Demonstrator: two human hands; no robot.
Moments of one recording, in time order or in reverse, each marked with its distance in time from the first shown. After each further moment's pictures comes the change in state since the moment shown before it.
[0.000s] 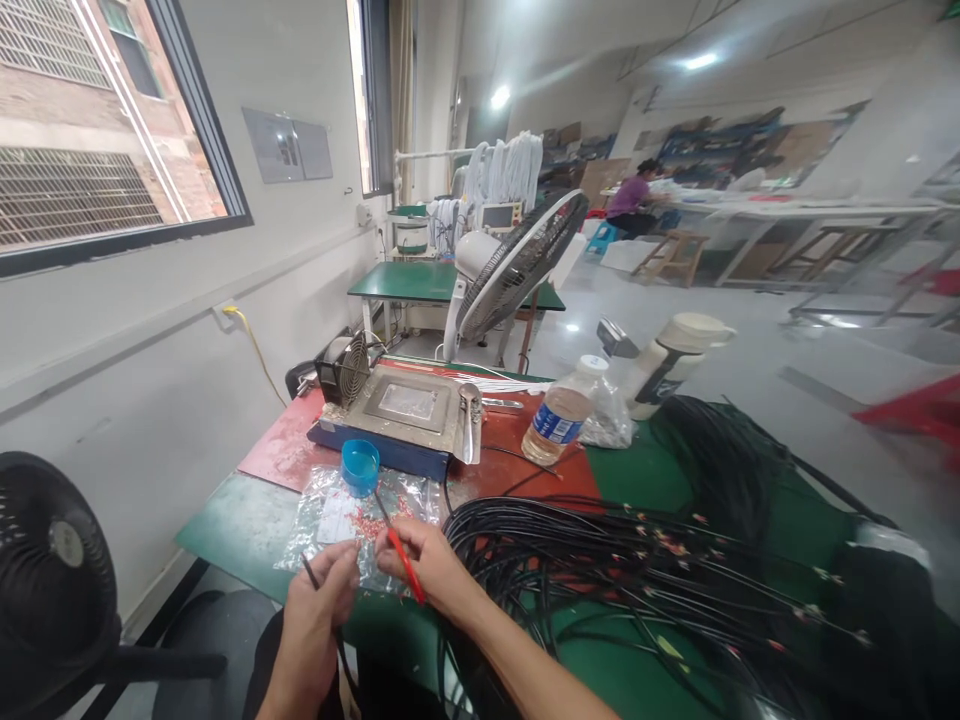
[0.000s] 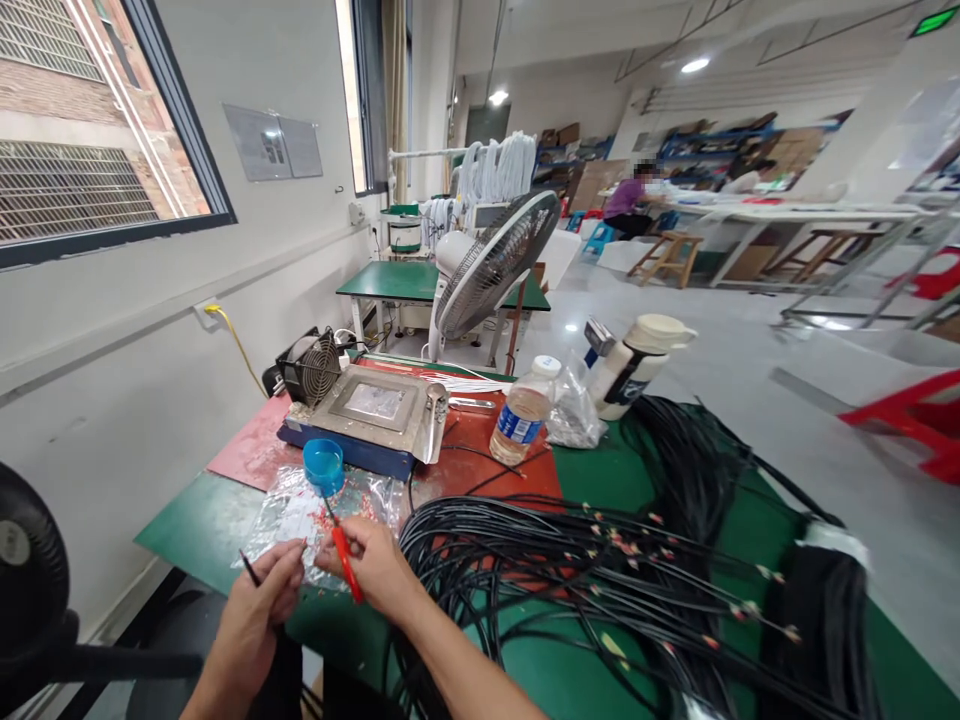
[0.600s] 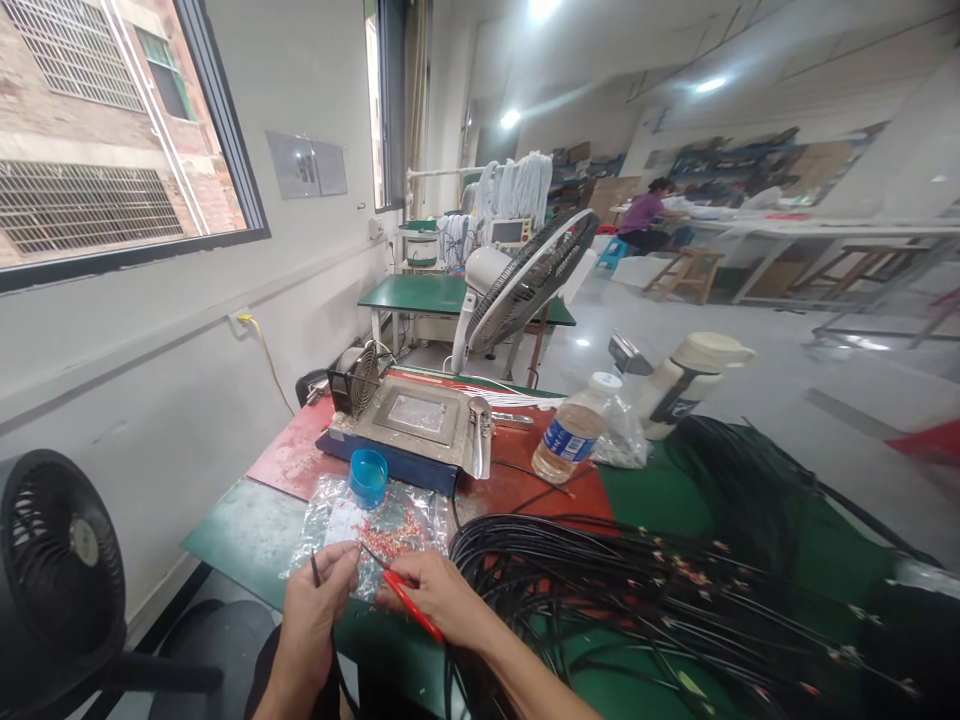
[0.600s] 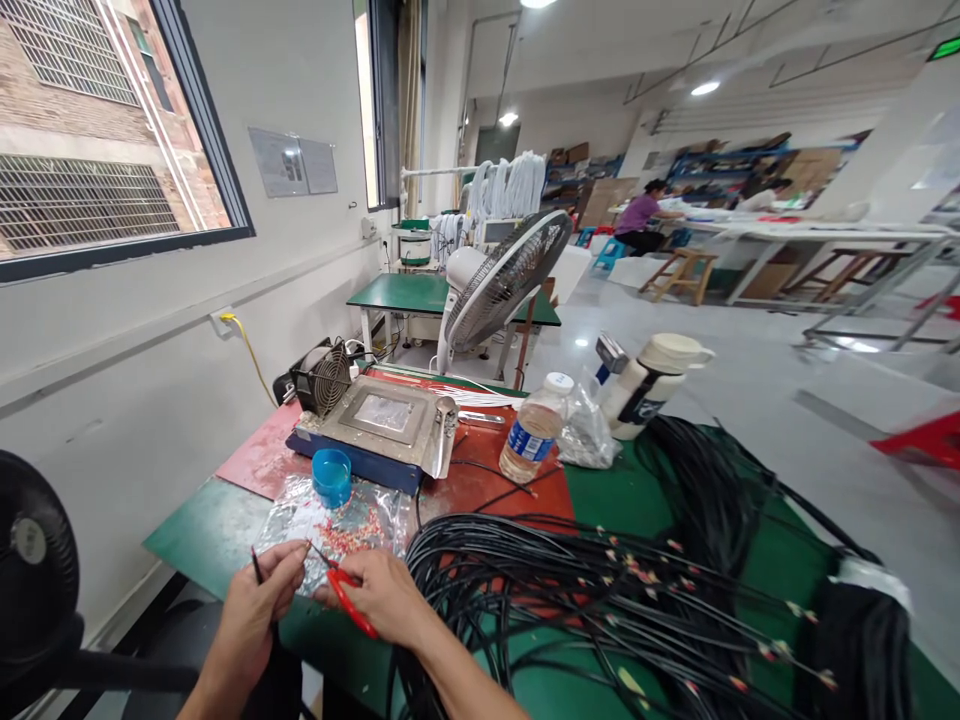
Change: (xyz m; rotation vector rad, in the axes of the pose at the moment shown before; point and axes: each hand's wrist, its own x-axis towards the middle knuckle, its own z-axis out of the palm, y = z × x) left_hand 0.012 0.007 -0.005 0.065 0.097 0.057; right_hand 0.000 0.004 -0.005 -0.445 -0.185 0.062
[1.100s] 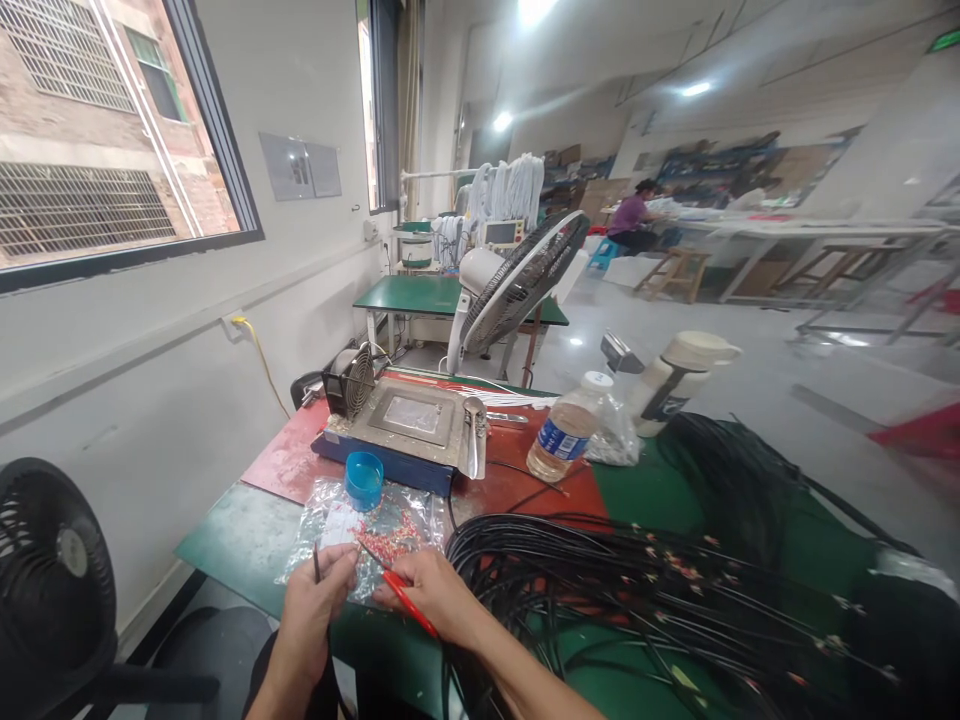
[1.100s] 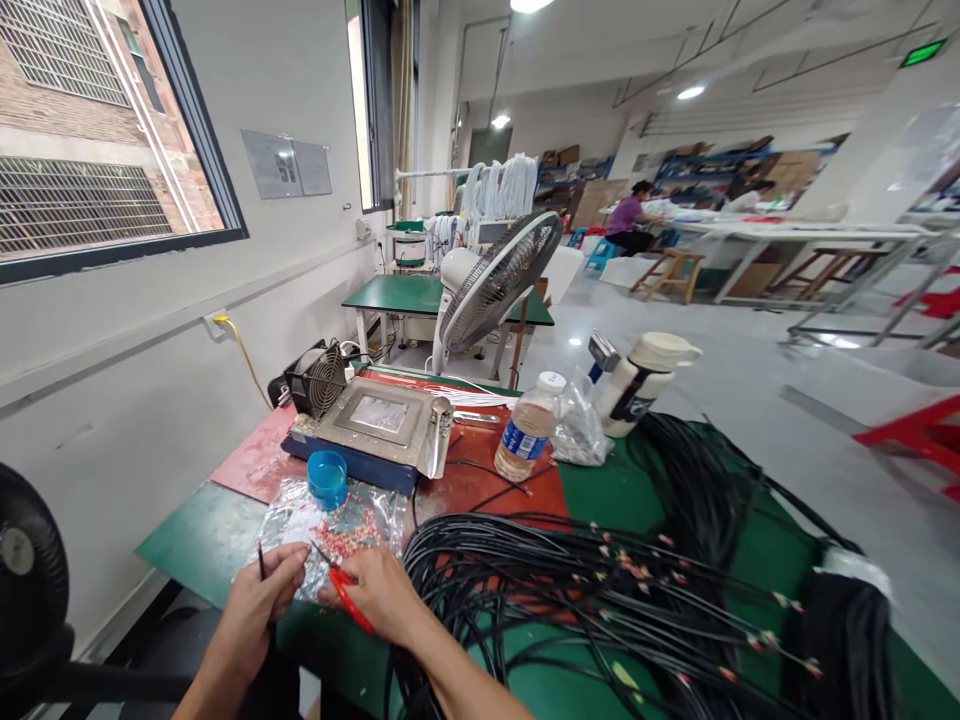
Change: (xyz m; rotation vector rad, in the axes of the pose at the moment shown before) left_hand 0.010 -0.001 0.000 0.050 -0.069 -0.041; right_hand 0.005 0.003 0.004 0.005 0.052 0.099
